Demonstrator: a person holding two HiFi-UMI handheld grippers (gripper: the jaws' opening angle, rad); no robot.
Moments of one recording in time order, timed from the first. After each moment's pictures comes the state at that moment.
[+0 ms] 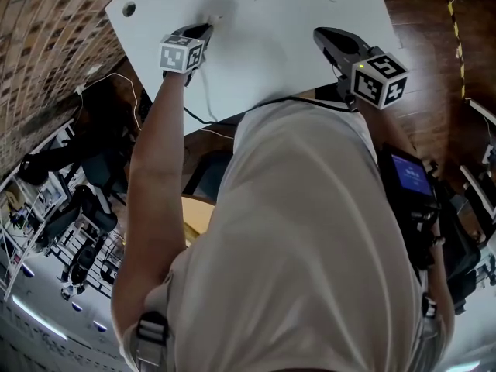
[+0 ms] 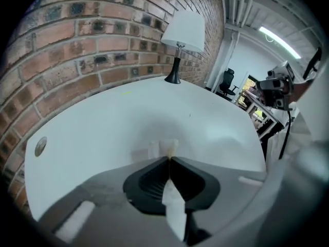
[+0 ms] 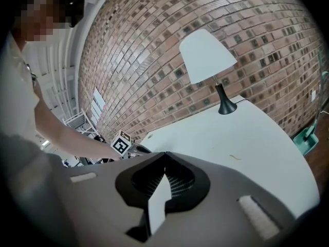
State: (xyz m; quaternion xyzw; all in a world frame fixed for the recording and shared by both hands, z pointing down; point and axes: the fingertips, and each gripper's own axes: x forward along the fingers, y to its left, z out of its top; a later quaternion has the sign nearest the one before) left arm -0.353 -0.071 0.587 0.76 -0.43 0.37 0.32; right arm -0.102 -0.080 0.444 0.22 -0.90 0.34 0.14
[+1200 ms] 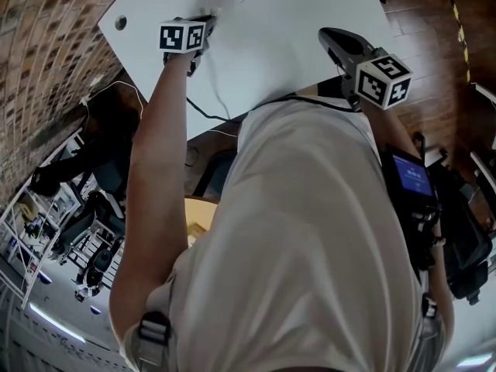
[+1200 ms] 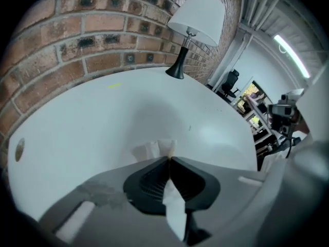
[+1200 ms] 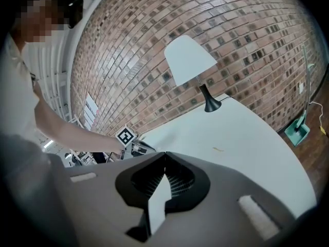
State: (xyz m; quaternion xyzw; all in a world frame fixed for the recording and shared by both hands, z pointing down) left arm -0.315 -0.117 0.593 0.74 -0.41 0.37 0.39; right arm -0.064 -0.086 0.460 0.26 -0.89 0.37 0.12
